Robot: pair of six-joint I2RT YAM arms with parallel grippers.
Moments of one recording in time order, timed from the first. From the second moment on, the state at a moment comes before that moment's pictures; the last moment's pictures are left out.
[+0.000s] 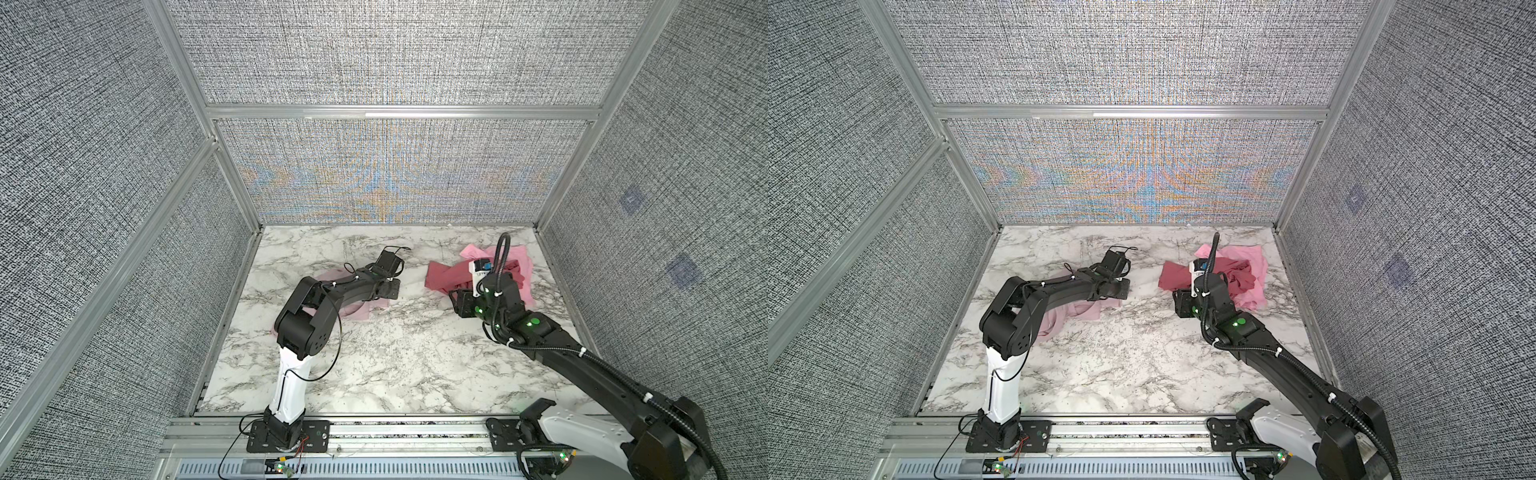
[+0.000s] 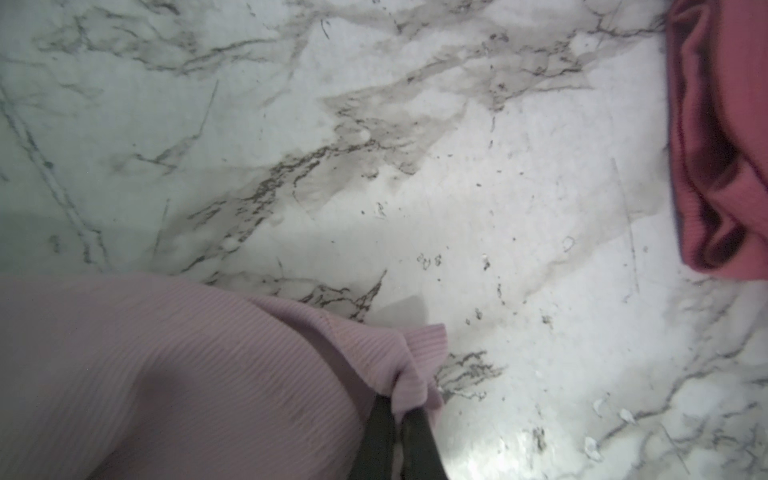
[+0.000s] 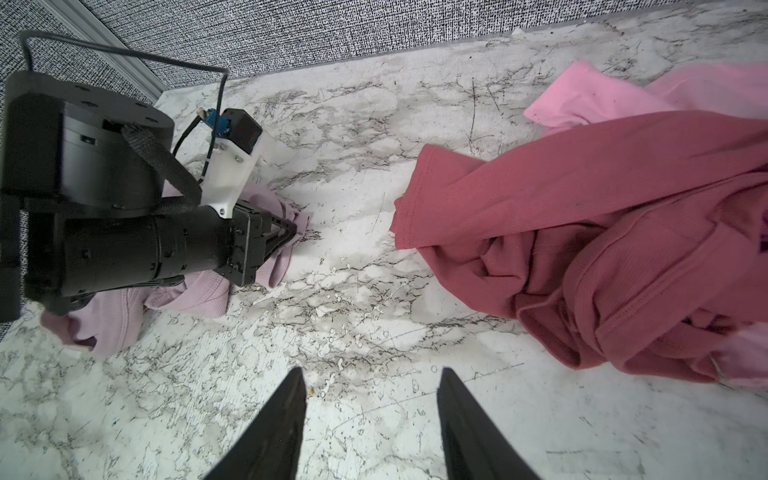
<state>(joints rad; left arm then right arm) -0.63 2.09 1.40 -0.31 -0.10 -0.32 0.53 1.09 0.77 -0.26 0.09 0.41</state>
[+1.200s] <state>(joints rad) -0.38 1.20 0.97 -0.45 -0.30 -0.32 0.53 1.20 0.85 -0.20 0.01 0.43</state>
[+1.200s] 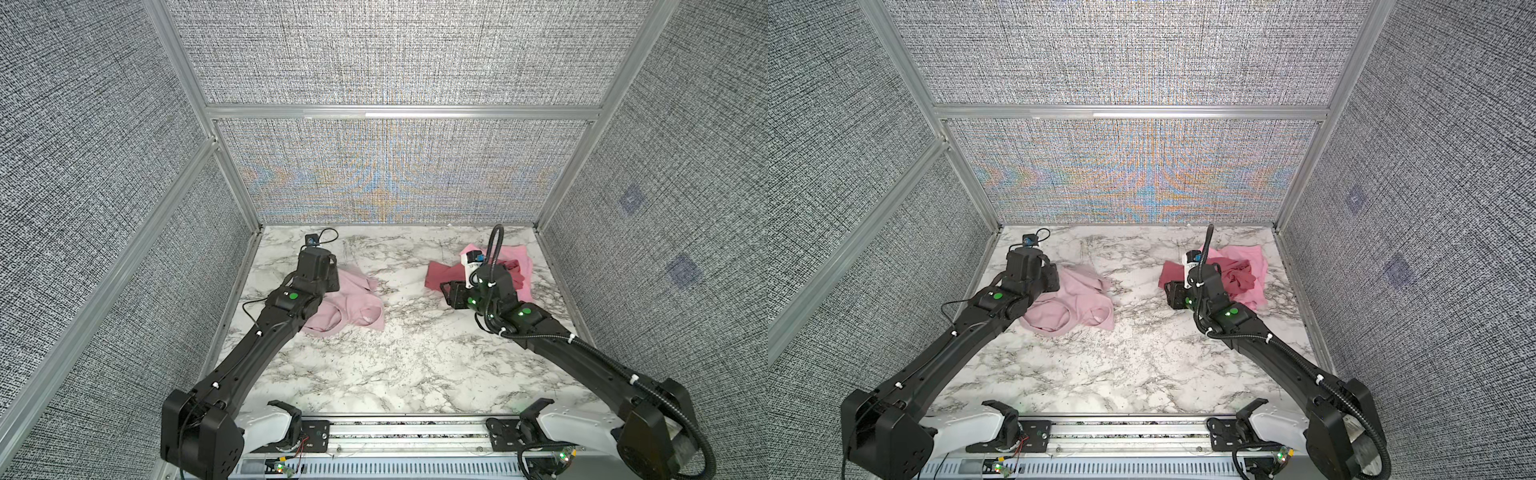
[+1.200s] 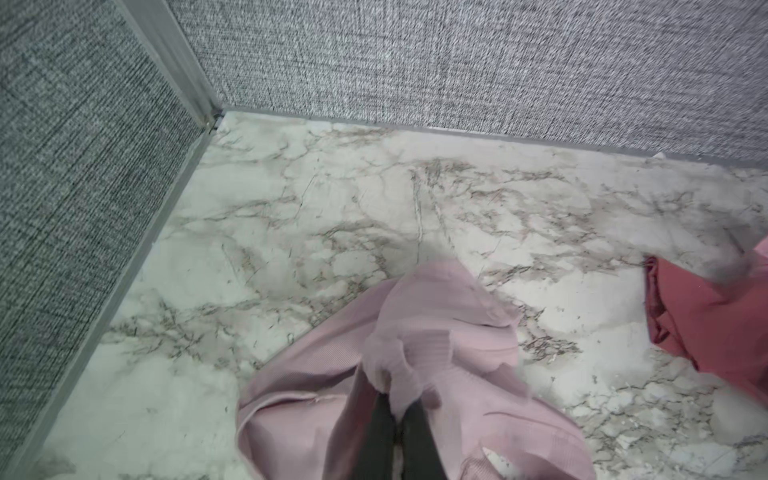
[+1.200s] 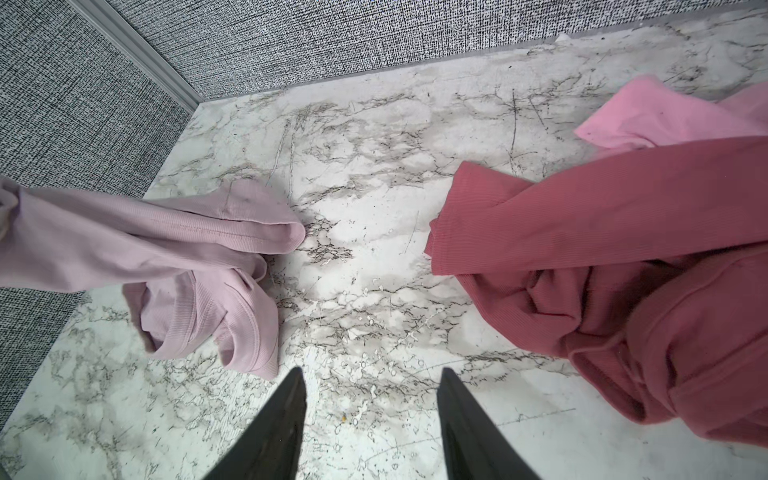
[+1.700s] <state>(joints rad) -0.19 1.18 0.68 -0.38 -0.30 -0.47 0.53 1.28 0.90 -0.19 -0.08 0.43</state>
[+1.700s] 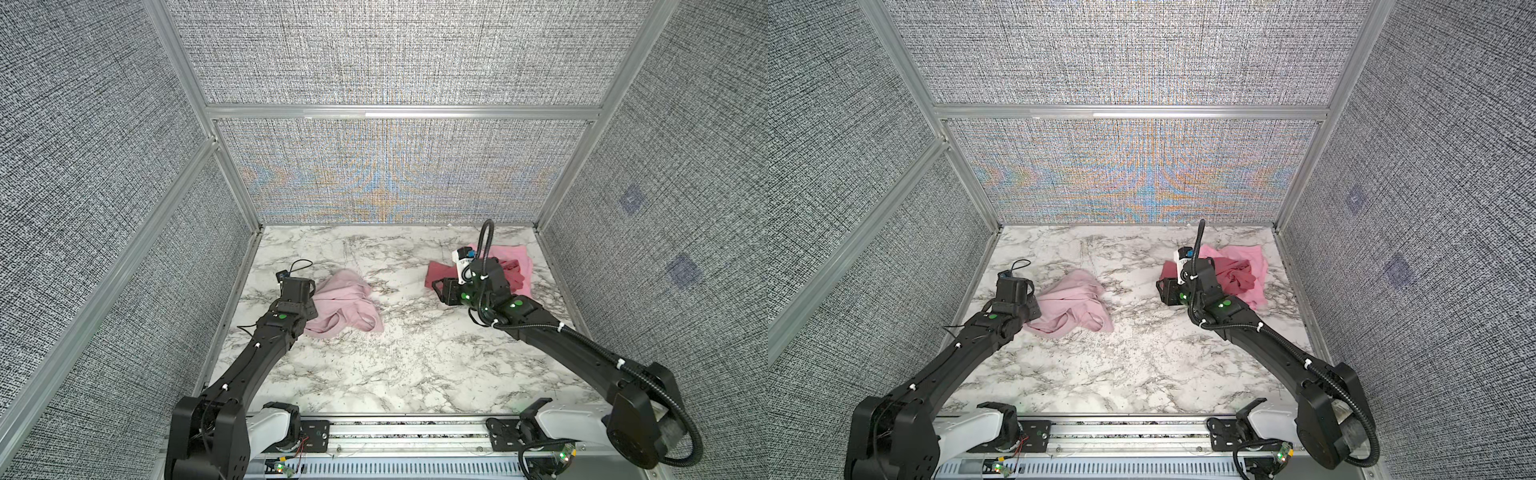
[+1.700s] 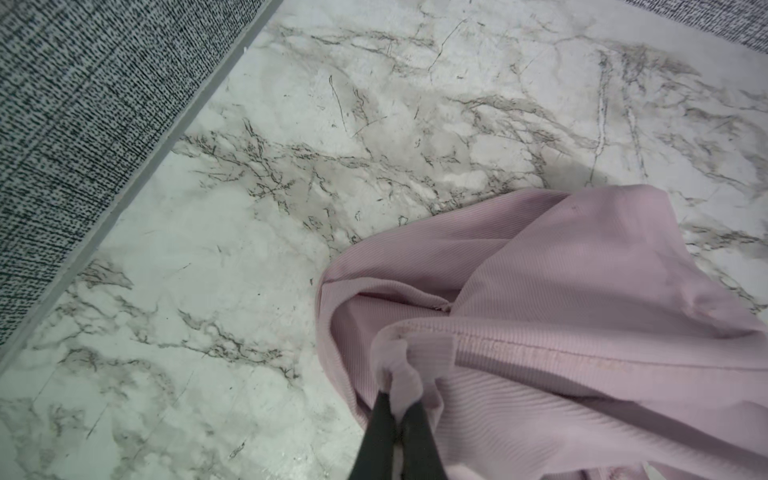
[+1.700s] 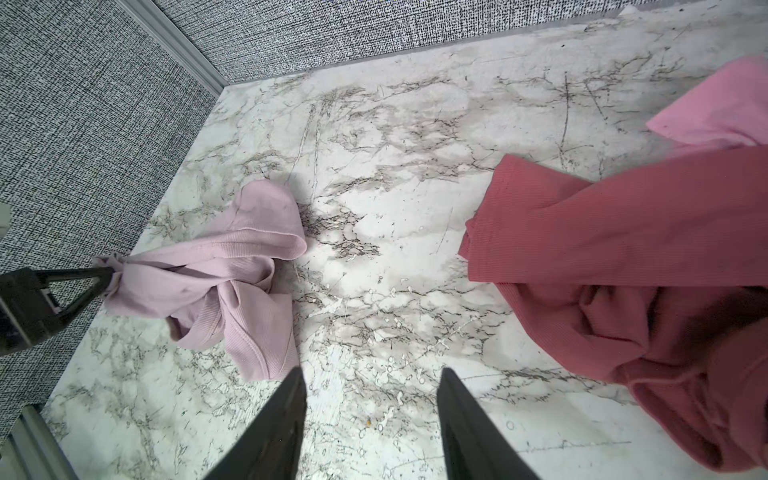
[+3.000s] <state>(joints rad) -0.67 1.43 0.87 -0.34 0.00 -0.48 0.53 1.22 0.86 -0.21 -0.06 0.44</state>
